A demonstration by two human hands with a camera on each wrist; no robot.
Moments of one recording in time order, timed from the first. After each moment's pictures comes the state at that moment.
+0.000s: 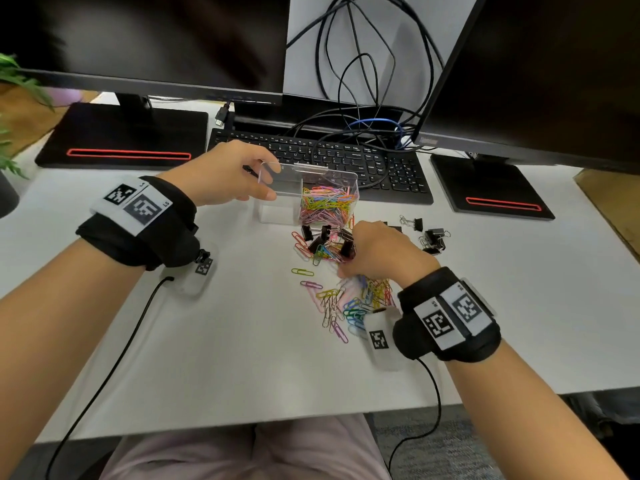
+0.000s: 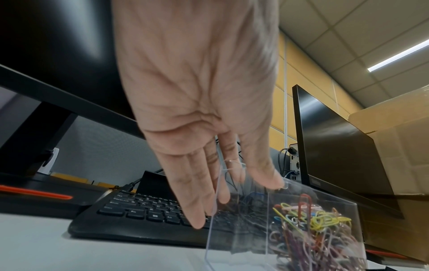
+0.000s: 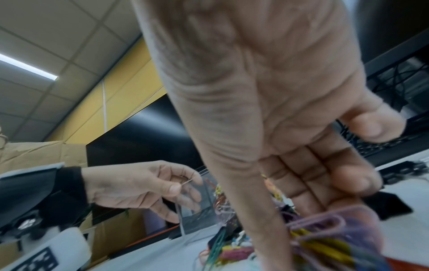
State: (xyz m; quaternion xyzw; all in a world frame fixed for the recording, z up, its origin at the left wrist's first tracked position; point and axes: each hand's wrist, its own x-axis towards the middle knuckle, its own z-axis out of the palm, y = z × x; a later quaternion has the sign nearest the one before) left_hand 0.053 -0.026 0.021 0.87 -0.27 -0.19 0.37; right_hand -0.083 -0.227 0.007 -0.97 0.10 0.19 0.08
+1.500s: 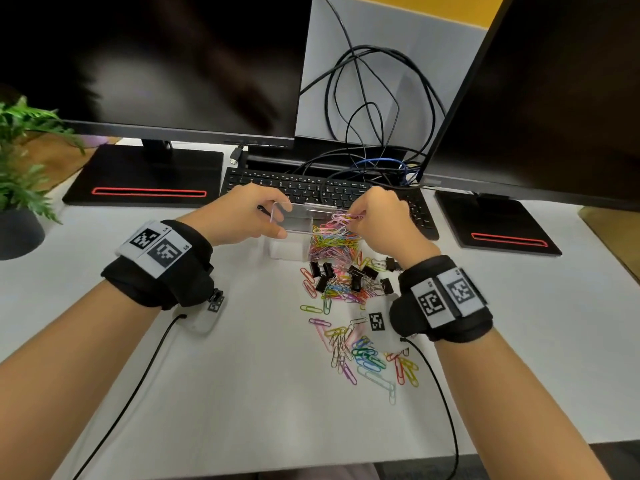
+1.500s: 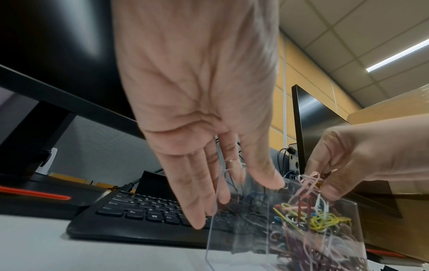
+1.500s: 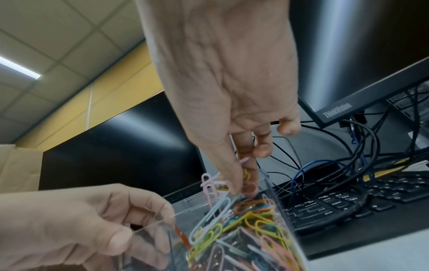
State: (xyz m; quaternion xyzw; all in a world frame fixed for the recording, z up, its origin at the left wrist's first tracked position) left_hand 0.056 -0.026 0.019 0.87 -0.29 -0.17 0.37; right_hand -0.021 -0.236 0.037 -0.98 0.12 -0.05 0.17
